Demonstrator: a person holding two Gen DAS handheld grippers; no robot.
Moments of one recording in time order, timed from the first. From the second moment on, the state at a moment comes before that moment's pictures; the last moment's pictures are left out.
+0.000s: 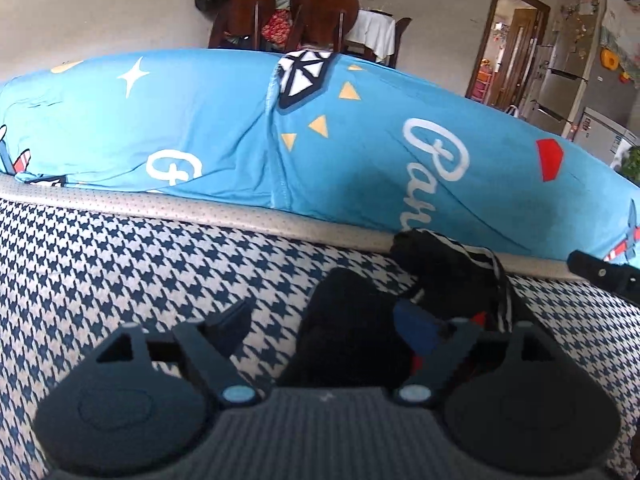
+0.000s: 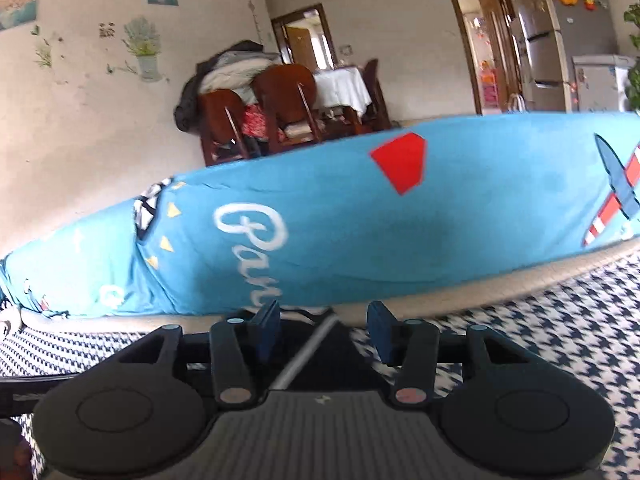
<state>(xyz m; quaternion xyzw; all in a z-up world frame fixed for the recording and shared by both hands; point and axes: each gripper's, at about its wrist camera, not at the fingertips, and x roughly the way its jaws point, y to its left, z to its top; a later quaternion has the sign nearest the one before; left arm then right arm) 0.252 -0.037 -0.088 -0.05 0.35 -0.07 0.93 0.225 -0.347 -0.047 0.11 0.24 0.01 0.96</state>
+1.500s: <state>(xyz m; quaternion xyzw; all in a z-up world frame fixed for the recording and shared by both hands) 0.239 -0.046 -0.106 -0.04 0.39 -0.07 0.92 0.176 -0.398 -0.066 0.07 0.31 -0.23 0.92</state>
